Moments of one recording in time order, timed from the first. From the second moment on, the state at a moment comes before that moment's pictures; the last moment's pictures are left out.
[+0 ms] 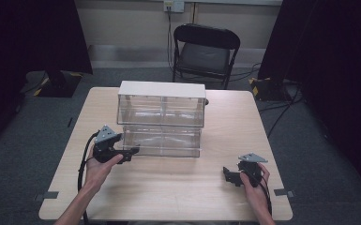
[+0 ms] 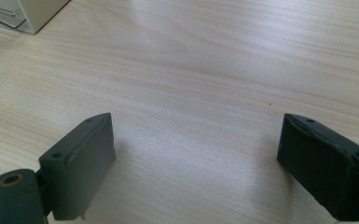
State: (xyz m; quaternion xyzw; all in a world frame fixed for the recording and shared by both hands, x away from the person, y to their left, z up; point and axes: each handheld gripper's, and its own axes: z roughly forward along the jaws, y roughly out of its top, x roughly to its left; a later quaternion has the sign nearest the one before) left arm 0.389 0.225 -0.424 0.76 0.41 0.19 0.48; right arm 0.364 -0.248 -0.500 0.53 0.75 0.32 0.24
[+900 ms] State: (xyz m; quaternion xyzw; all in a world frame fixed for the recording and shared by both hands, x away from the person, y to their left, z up) left arm 0.395 0.225 -0.417 0.75 0.41 0.18 0.48; right arm 0.364 -0.248 -0.500 0.53 0.75 0.32 0.24
